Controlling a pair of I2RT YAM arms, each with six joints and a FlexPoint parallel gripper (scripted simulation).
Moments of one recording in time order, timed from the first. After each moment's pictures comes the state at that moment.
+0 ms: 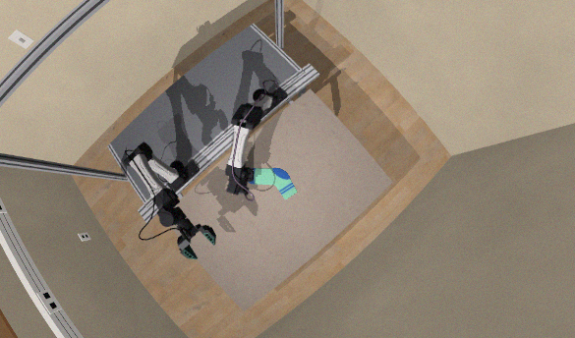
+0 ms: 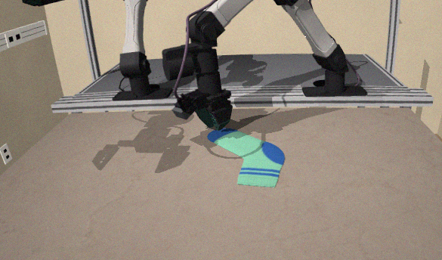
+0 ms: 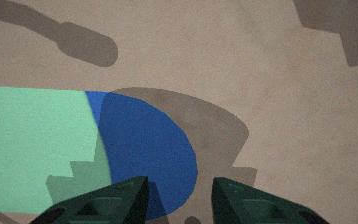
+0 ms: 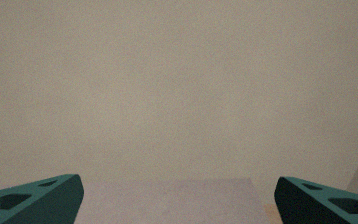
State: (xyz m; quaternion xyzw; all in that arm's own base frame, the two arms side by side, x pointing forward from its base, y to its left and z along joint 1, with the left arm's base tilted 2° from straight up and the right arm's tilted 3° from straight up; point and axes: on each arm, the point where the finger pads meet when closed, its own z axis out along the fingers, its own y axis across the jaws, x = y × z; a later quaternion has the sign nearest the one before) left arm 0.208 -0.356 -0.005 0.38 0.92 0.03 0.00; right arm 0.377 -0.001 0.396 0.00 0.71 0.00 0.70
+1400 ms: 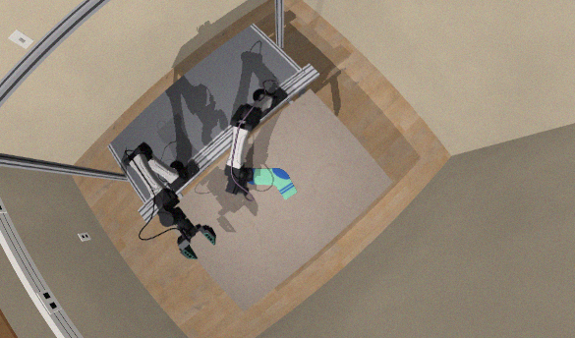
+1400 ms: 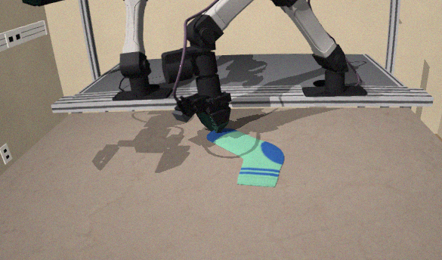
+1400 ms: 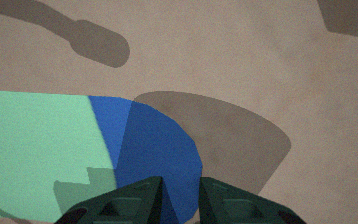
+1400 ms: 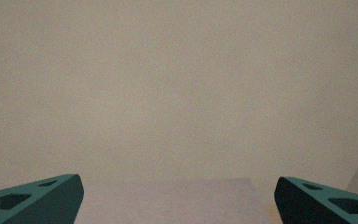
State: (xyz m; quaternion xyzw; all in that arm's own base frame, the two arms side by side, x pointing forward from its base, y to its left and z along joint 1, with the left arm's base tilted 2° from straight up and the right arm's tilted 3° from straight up) left arm 0.210 -0.354 -0.012 0.38 0.92 0.05 0.02; right arm 0.377 -0.001 0.396 0.00 0.71 0.00 0.70
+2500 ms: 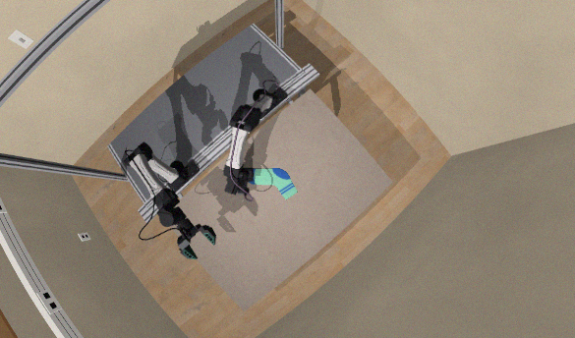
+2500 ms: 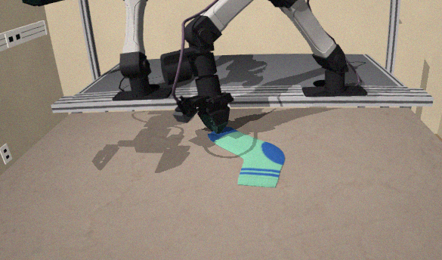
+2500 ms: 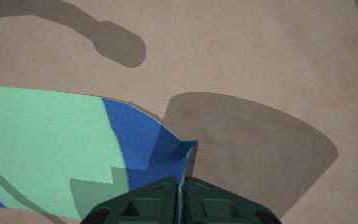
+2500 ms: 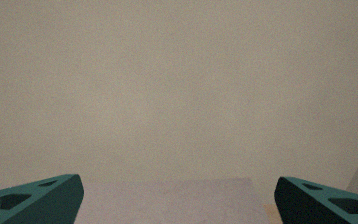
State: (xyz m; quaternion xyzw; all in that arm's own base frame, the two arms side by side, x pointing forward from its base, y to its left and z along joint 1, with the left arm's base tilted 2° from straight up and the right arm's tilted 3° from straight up) left arm 0.216 -0.350 -0.013 0.38 0.92 0.08 0.03; right arm 0.377 -0.001 0.396 0.00 0.71 0.00 0.70
